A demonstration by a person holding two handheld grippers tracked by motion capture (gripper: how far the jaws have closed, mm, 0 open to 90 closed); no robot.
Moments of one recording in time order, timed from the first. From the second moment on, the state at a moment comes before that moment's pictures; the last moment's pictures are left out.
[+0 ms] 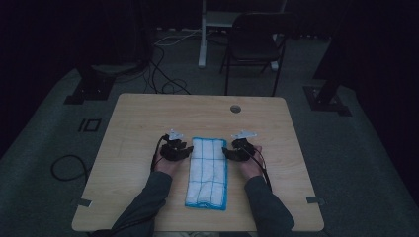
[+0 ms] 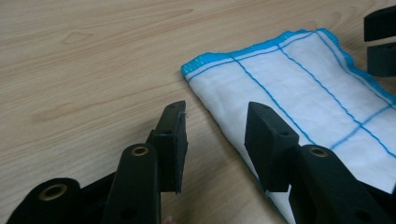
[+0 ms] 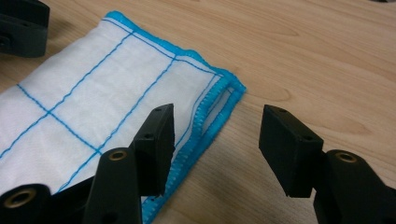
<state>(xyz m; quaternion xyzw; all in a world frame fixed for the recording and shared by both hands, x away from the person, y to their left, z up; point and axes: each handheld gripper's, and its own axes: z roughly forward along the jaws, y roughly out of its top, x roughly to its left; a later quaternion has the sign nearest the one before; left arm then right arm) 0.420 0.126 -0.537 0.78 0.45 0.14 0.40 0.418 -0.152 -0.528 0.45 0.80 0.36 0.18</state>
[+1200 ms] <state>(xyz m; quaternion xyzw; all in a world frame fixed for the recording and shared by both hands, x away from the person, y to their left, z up) 0.456 0.106 -0.541 0.78 0.48 0.10 0.39 0.448 -0.128 -0.539 0.44 0.81 0.36 0.14</state>
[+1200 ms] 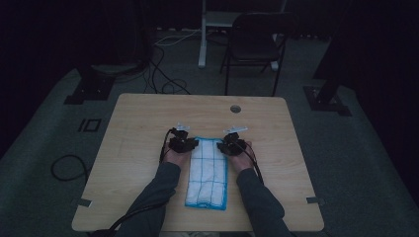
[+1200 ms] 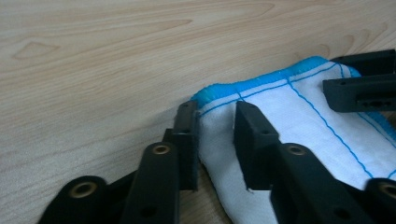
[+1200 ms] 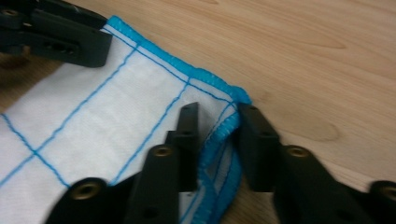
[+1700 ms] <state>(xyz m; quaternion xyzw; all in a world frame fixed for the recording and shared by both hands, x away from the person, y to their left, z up) 0.454 0.100 -0.540 0.79 0.48 0.11 0.38 0.452 -0.131 -0.538 0.46 0.80 0.37 0.11</state>
